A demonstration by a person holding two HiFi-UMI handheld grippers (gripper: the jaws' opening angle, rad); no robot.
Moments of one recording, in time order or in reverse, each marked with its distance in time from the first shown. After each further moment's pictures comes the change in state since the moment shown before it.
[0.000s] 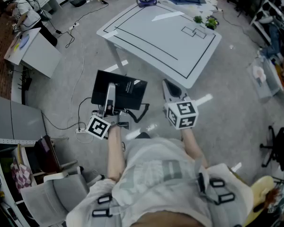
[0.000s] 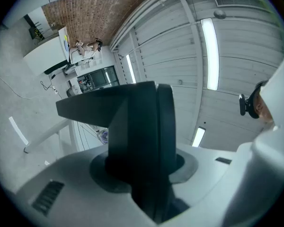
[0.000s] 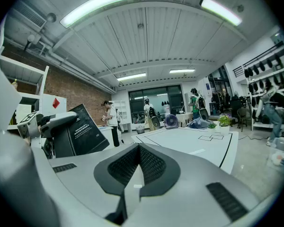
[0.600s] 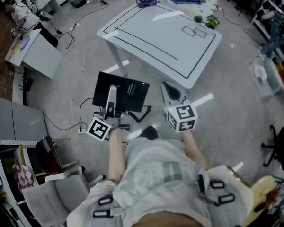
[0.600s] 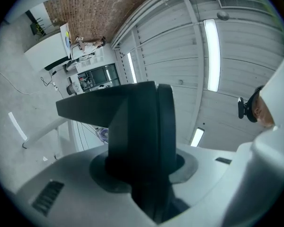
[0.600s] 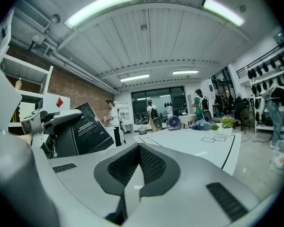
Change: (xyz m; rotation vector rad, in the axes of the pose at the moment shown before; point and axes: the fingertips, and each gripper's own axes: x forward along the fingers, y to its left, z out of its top) left arm -0.001 -0.010 -0.006 -0.027 0.015 -0.021; right arm -0.007 0.009 -0.002 -0.028 -0.015 0.031
